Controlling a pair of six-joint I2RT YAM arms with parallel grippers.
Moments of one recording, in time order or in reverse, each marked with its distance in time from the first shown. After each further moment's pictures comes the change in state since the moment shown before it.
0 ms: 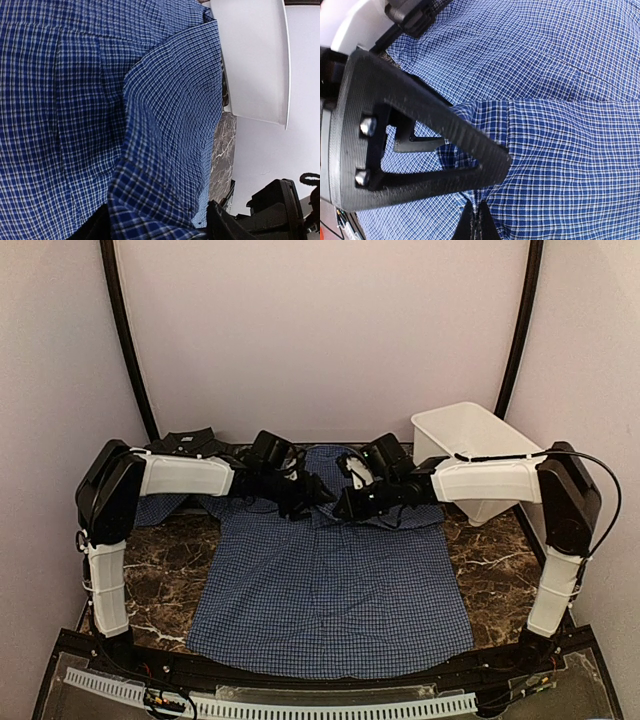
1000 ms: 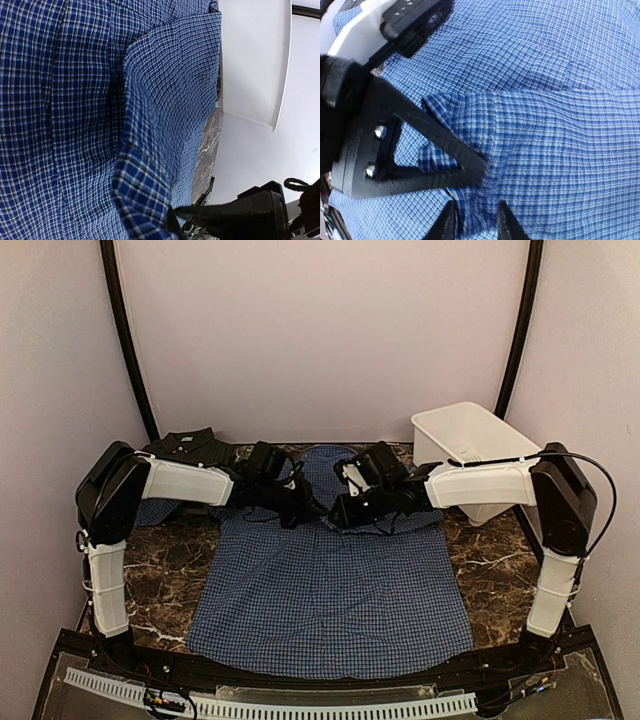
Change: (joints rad) left arm 0.007 0.000 -0.114 0.147 0.087 -0.170; right arm 0.038 0.034 -0.004 0.010 0.086 0.012
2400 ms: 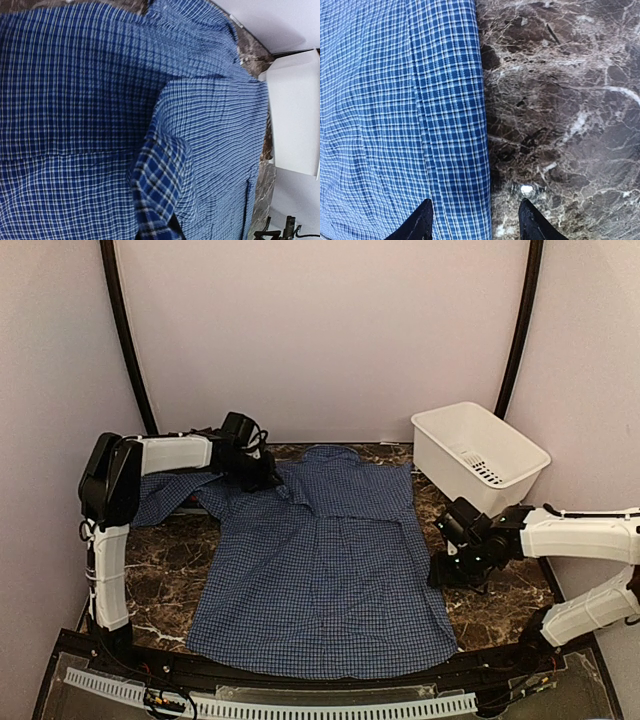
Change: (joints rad) left arm 0.245 0.096 0.317 -0.386 -0.178 0.437; right arm -0.070 -0.647 -0.631 -0.462 0.249 0.331
